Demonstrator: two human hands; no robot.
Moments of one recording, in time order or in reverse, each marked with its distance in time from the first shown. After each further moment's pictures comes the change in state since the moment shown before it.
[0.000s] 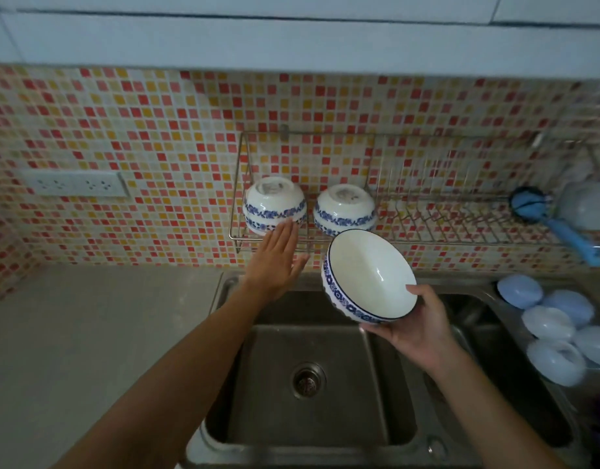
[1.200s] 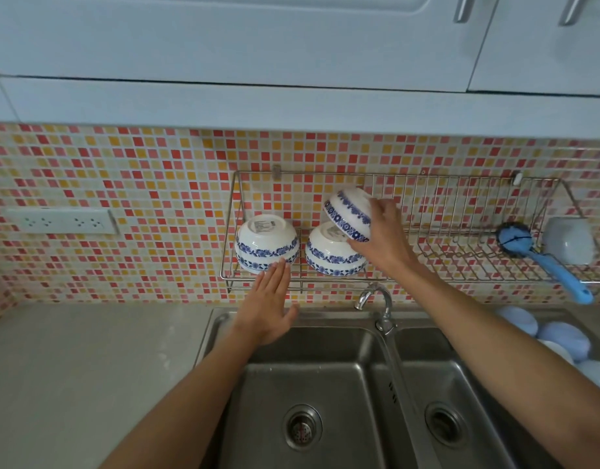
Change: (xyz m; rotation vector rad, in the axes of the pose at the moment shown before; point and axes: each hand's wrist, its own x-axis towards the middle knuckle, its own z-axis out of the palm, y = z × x) left_hand 0.002 -0.003 -0.001 0.017 -0.053 0.008; right_hand 0.121 -0.108 0.095 -1.840 0.301 -1.077
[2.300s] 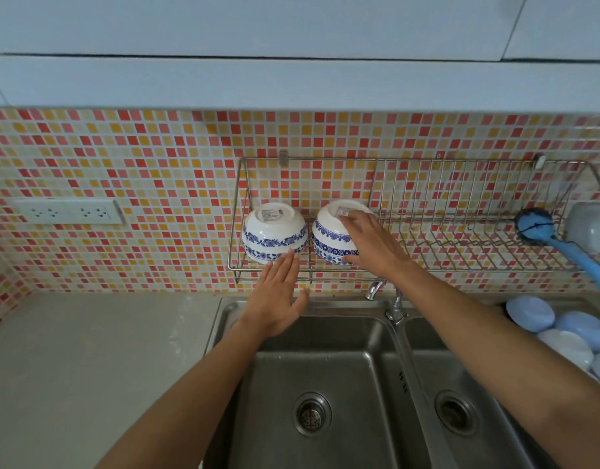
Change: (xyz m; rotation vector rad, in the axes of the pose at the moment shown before) left_hand 0.001 0.001 0.000 -0.109 0.019 -0.022; right_hand -0.004 0.005 0.049 -0.235 -0.261 -0.268
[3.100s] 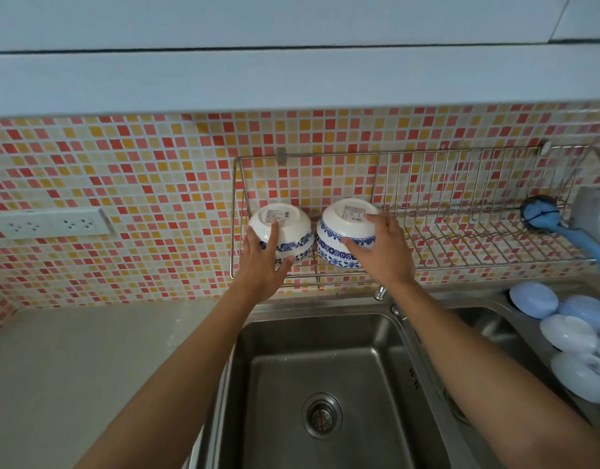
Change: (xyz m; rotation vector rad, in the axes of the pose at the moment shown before) left_hand 0.061 -0.060 -0.009 -0.201 0.034 -0.160; right_hand -0.005 -0.009 0.028 0.328 0.312 0.461
